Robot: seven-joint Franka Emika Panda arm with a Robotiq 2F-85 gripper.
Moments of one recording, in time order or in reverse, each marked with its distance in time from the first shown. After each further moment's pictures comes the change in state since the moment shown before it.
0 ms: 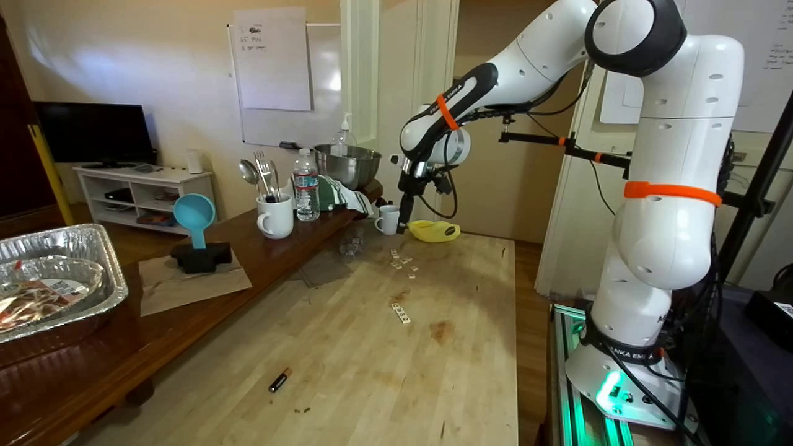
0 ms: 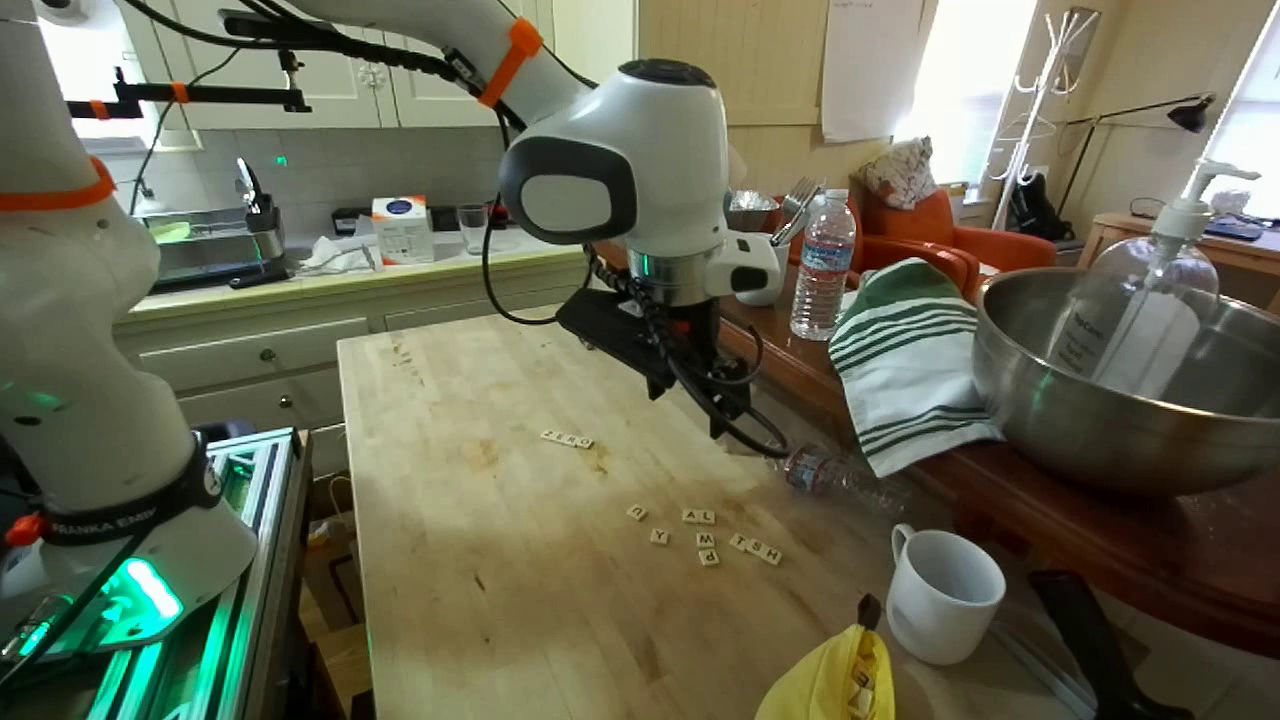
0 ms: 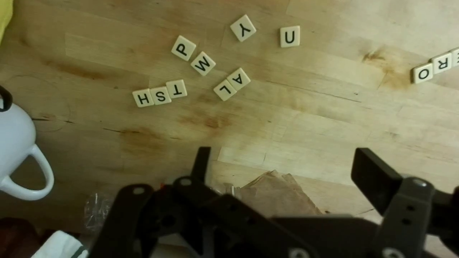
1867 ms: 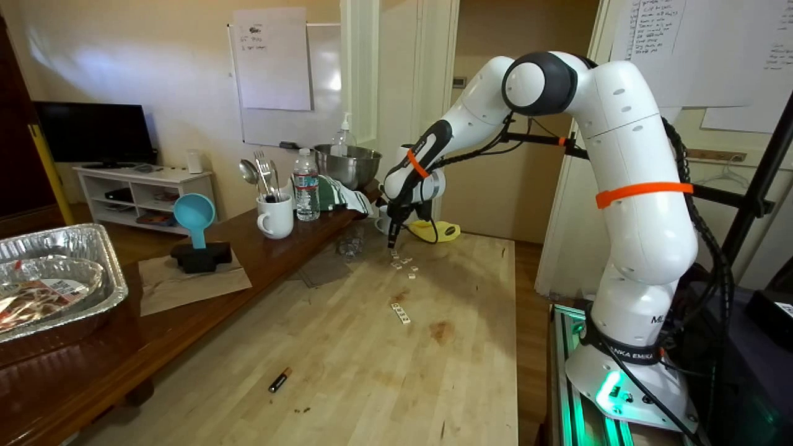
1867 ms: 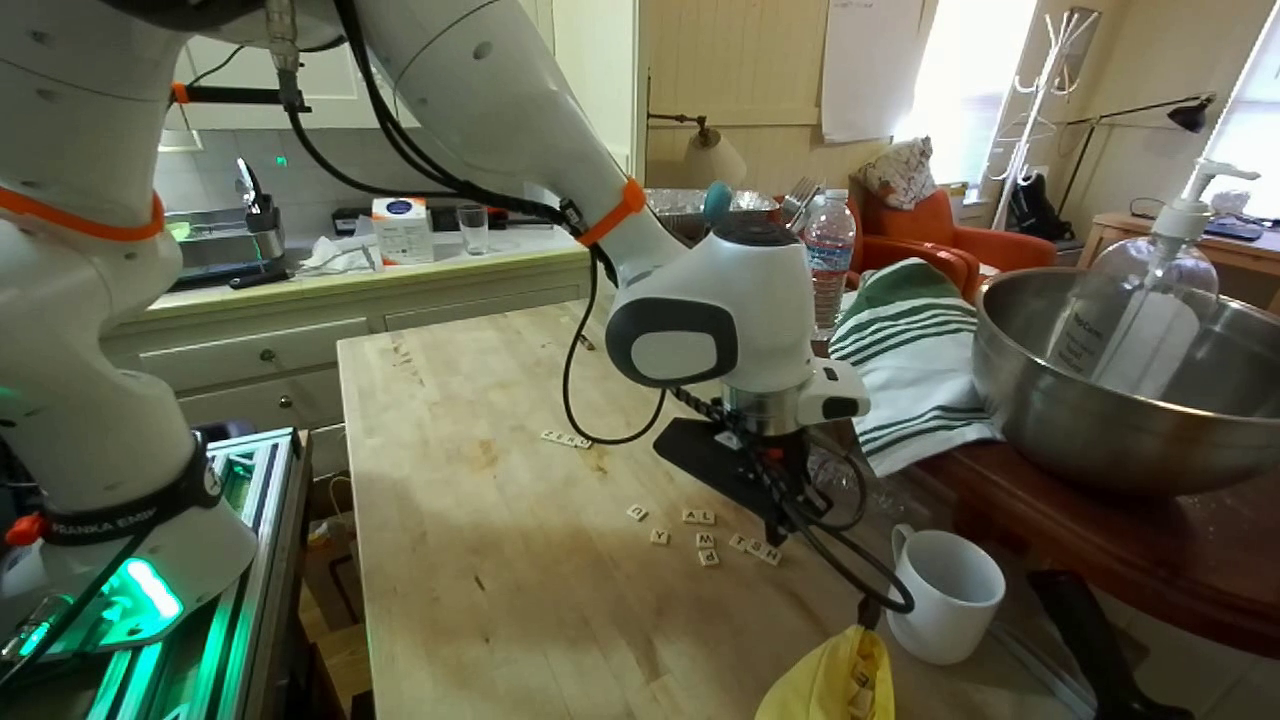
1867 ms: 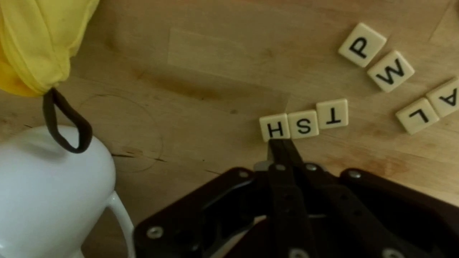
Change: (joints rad) arm -0.220 0.428 0.151 0.278 -0.155 0.230 0.103
